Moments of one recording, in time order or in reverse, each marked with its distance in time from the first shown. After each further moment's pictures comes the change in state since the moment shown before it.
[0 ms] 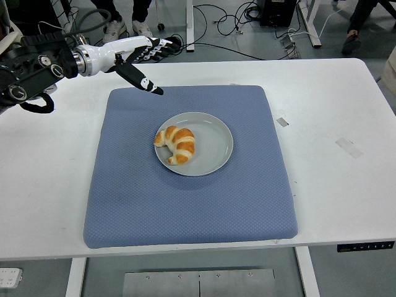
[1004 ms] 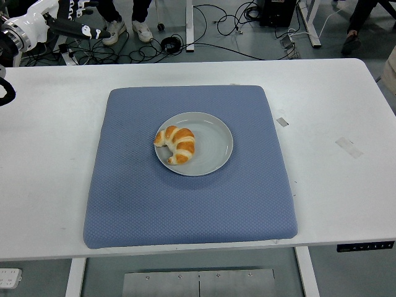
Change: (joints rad) left arm 0.061 0.060 -0.117 0.193 -0.283 0.002 0.001; right arm 0.000 0.000 0.000 0.000 0.000 0.000 0.000
